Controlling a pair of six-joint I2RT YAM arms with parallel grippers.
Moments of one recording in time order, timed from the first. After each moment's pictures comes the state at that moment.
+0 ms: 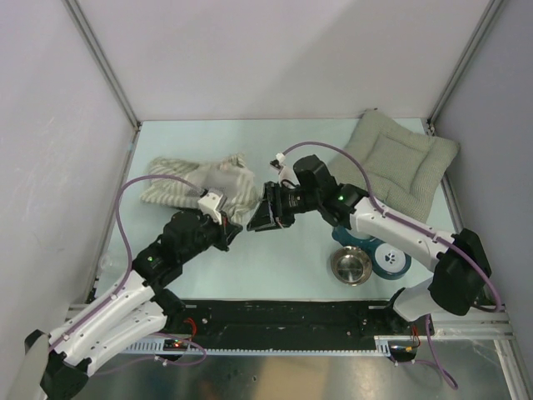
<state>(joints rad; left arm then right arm) -0.69 0.67 0.54 -0.23 0.04 -0.27 0.82 1.47 1.19 -0.23 -0.63 0.87</state>
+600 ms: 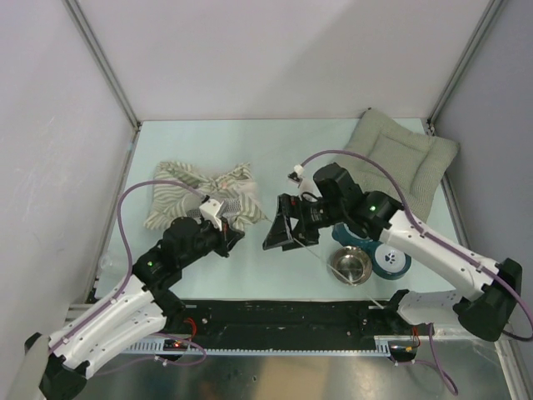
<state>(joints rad) -0.70 0.63 0.49 -0.21 0.09 -0.27 0.85 1.26 1.19 -0.57 -0.61 0.84</state>
